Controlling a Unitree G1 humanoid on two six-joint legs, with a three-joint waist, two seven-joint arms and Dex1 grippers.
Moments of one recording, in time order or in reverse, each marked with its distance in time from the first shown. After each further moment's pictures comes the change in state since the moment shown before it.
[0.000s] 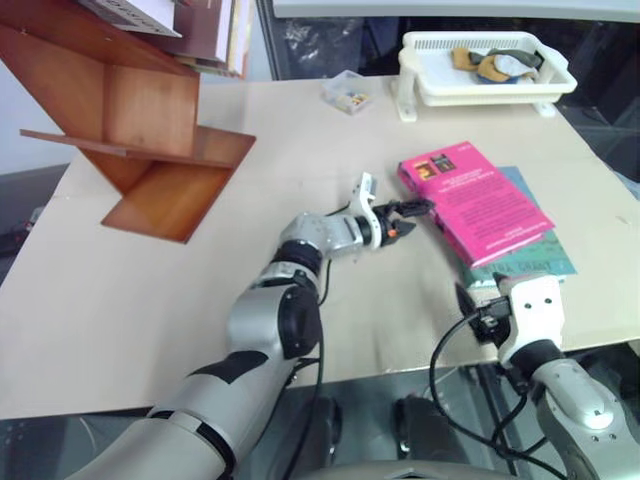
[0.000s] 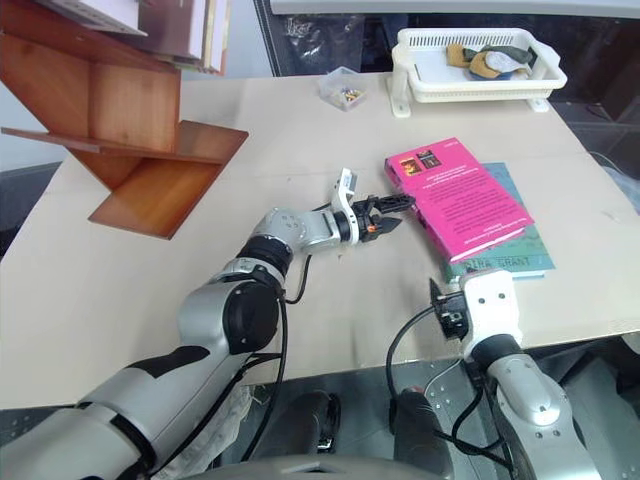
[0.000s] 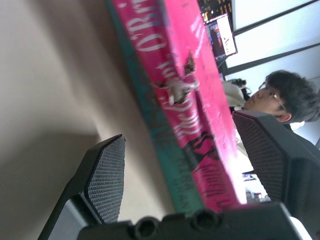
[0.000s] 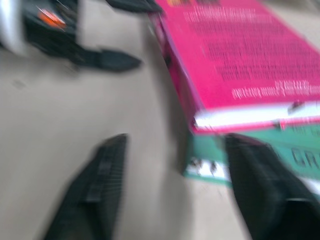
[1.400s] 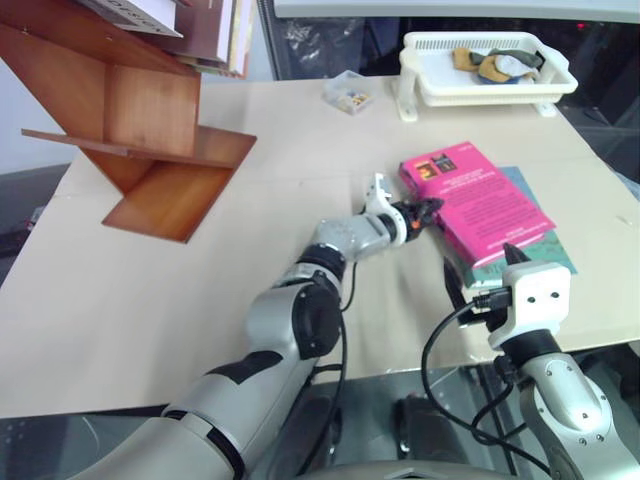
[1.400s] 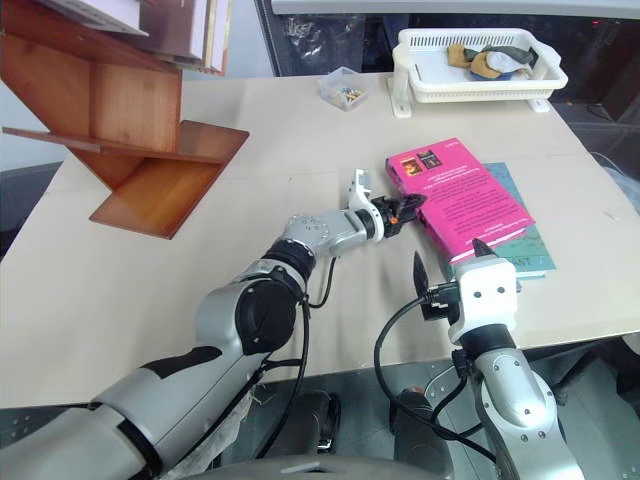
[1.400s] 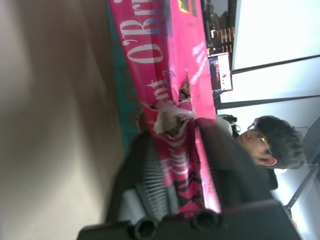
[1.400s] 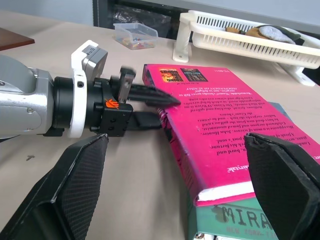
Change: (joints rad) left arm -0.059 -0.099 0.109 0.094 -0.167 -0.153 0.219; right arm -0.038 0.026 0.075 -0.004 -0.060 -0.109 -0.121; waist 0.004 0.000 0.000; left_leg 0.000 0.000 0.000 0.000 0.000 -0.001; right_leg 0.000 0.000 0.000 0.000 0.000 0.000
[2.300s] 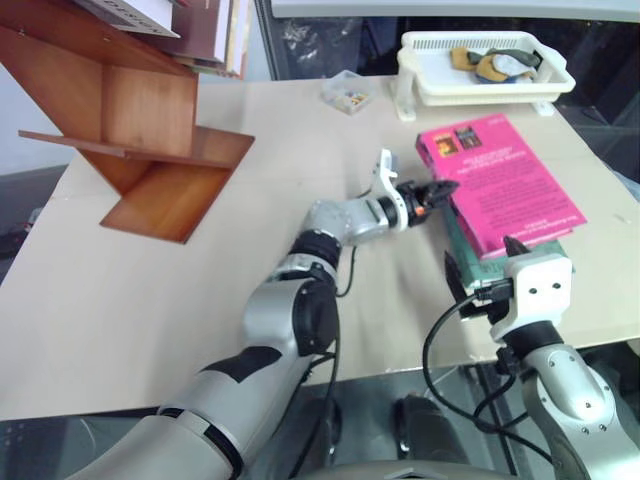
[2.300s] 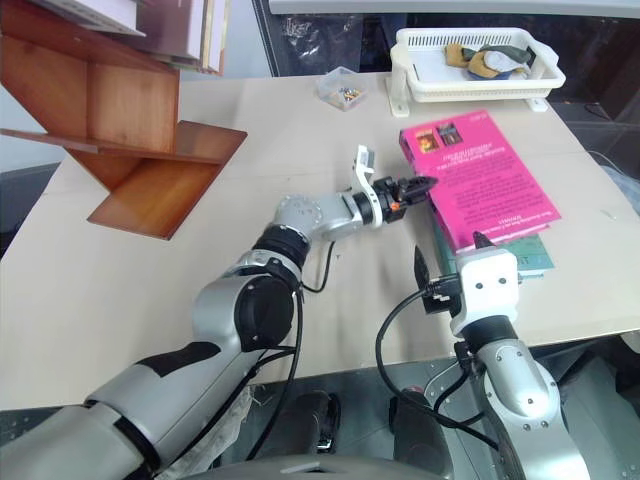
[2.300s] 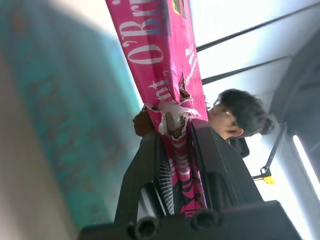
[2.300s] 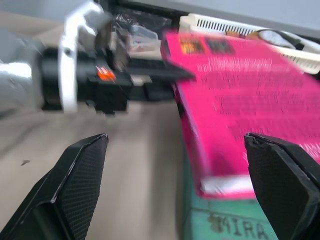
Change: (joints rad) left arm -0.015 0.075 -0.078 -0.182 -0.007 0.193 -0.159; right arm -0.066 -0.009 -0.061 0.000 0.028 0.061 0.050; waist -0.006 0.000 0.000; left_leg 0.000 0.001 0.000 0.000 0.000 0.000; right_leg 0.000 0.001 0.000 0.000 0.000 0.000
